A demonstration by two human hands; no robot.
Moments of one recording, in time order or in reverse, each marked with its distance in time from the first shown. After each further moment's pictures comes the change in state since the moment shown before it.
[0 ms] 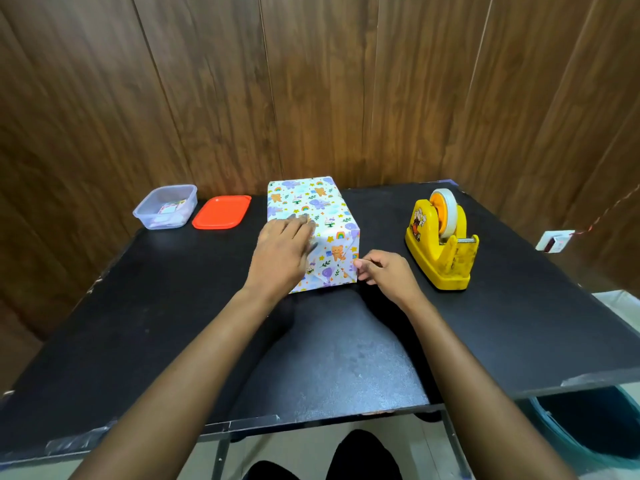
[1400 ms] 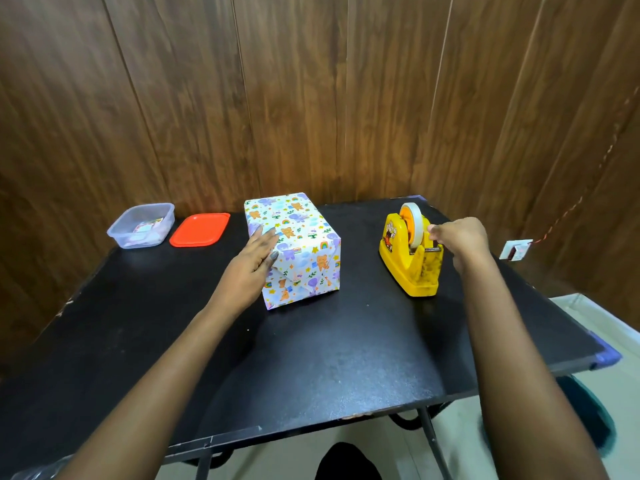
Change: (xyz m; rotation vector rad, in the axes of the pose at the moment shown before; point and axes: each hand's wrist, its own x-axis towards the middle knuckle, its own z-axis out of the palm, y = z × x) left_hand -0.012 -0.005 -0.026 -0.710 -0.152 -0.343; right_hand 0.004 -0.049 -0.135 -0.083 0.541 0.515
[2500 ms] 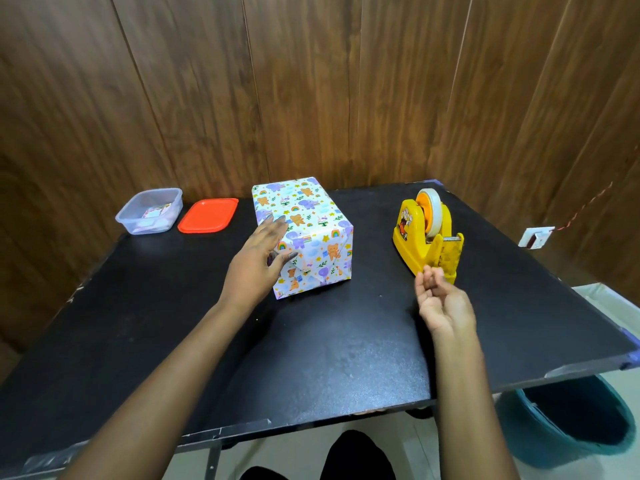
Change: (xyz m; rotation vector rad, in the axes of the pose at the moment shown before) left_hand -0.001 -0.011 0.011 0.166 0.132 0.073; right_hand -0.066 0.075 0.052 1.529 -0.300 0.365
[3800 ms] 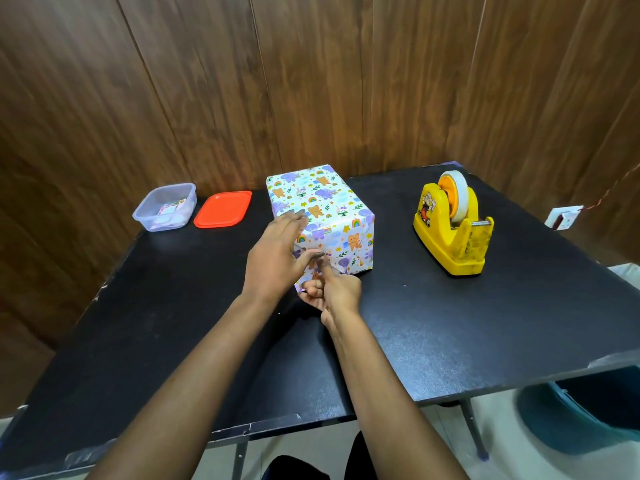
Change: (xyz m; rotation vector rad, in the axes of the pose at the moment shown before) left_hand 0.003 0.000 0.005 0.220 0.075 0.109; right_hand -0.029 0.165 0.057 -0.553 -0.024 0.198
